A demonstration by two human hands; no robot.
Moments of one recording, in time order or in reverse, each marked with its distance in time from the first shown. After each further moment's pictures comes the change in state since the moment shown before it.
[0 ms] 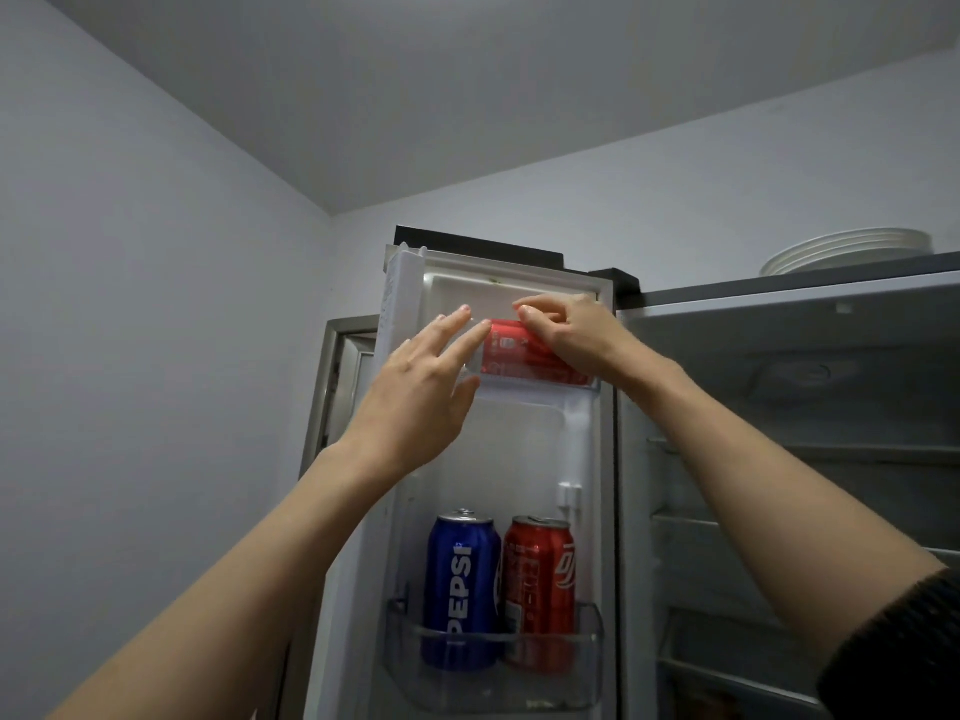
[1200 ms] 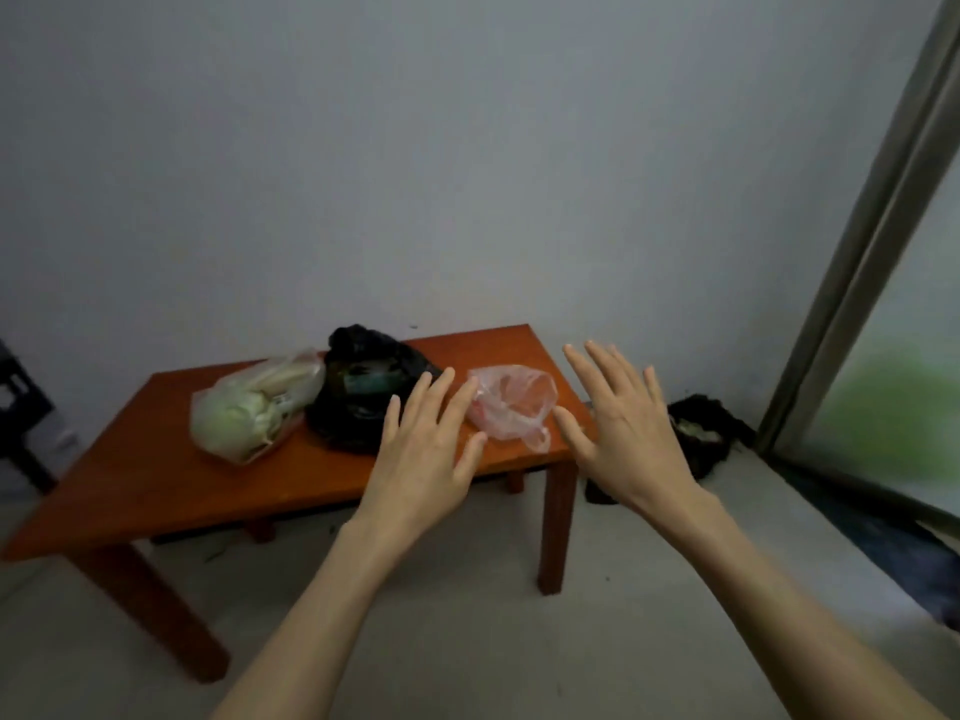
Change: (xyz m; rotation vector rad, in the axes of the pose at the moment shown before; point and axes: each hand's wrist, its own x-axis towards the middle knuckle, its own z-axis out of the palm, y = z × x) left_hand -0.583 -0.158 -0.417 0.603 -0.665 -0.975; right_hand -0.359 -0.528 0.388 0.522 -0.587 -0.214
